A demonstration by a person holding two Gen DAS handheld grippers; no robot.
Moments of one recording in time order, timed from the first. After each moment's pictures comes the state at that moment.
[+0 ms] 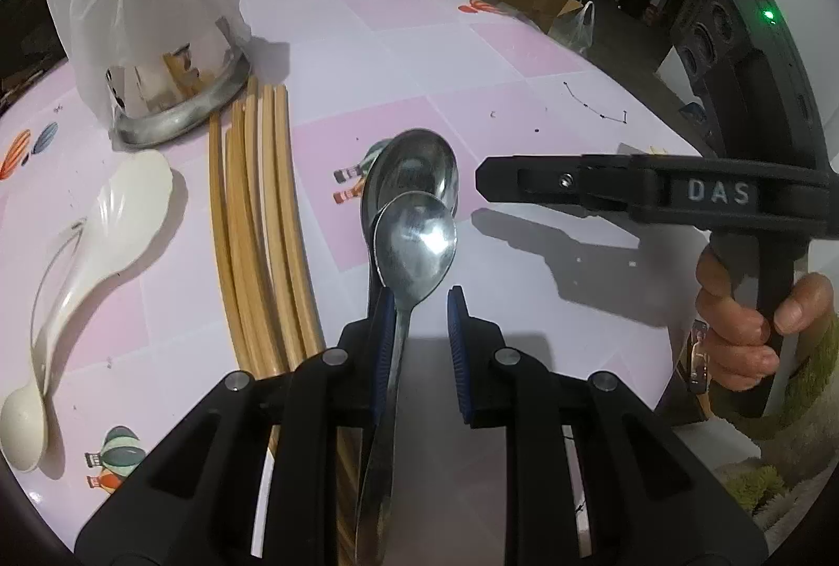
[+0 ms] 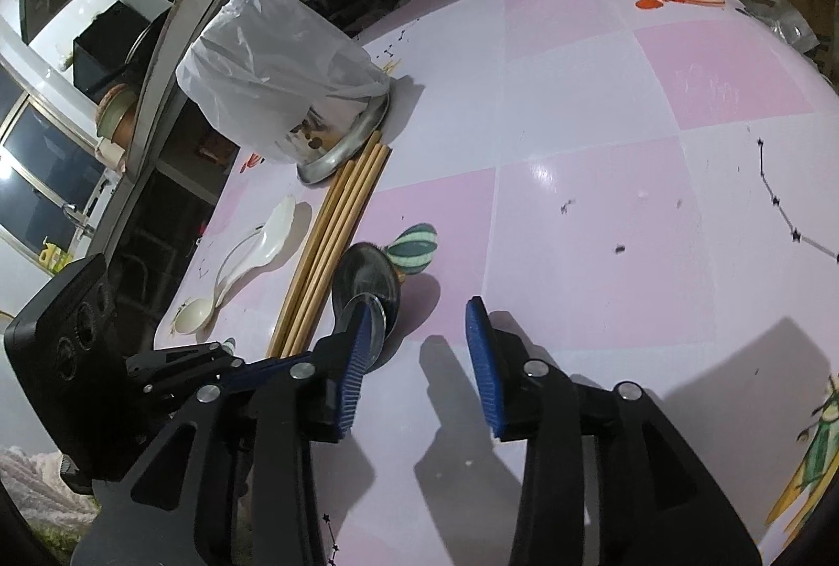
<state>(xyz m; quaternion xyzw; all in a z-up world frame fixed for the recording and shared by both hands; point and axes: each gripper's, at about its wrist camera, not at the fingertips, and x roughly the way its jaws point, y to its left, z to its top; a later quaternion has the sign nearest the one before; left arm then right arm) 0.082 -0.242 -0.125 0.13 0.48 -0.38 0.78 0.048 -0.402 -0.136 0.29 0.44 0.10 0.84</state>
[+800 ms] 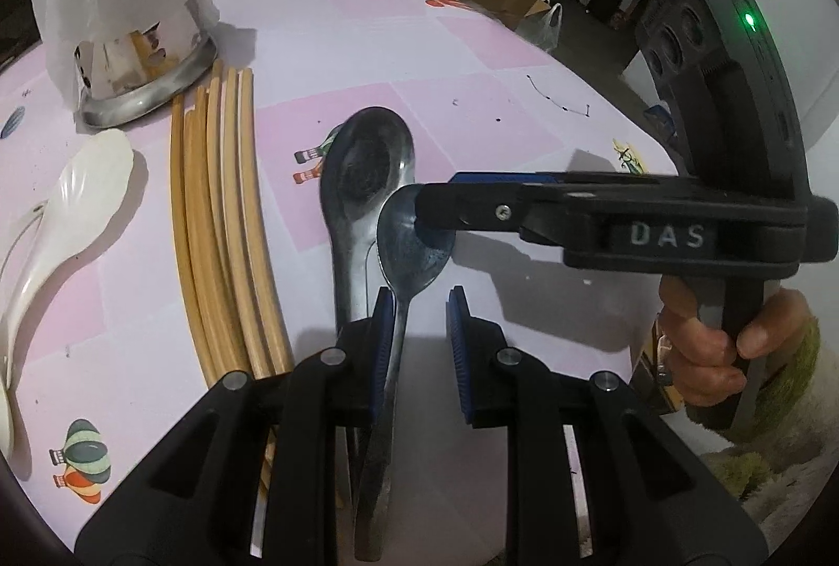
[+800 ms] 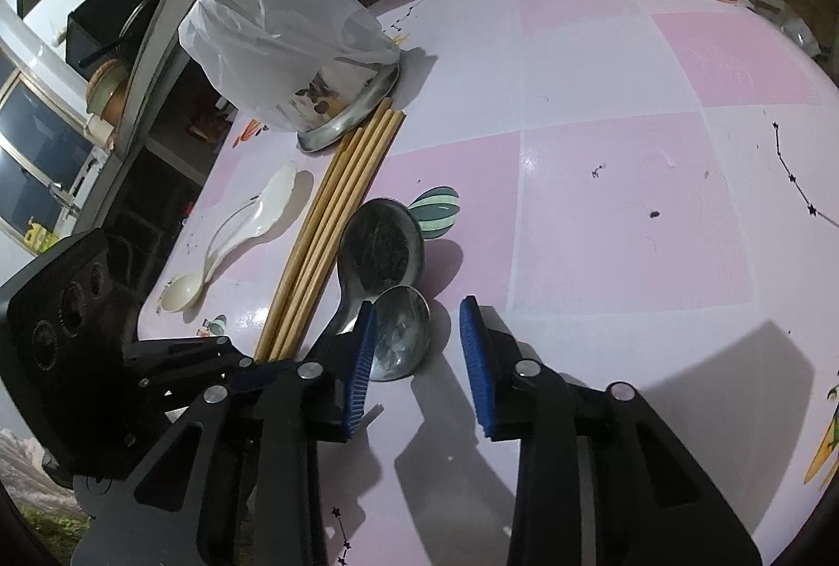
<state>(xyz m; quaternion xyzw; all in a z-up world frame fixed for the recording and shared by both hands) 0.082 -0.243 -0.130 0.10 0.49 -0.43 0.75 0.048 -0.378 -0.139 0.25 0.46 0.09 0.85</state>
